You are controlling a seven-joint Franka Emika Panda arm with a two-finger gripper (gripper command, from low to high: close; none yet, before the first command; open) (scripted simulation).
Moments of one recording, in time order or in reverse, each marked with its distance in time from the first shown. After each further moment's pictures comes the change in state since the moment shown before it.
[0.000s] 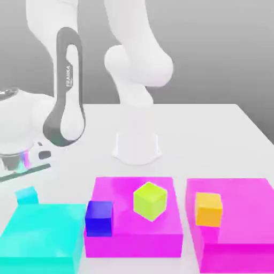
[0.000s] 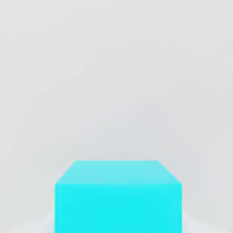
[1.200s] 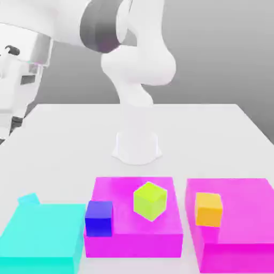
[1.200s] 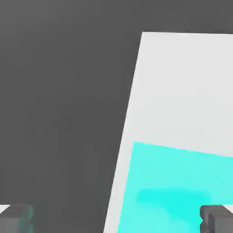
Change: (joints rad) arm 0.185 -0.378 0.091 0.131 -0.118 -0.210 -0.616
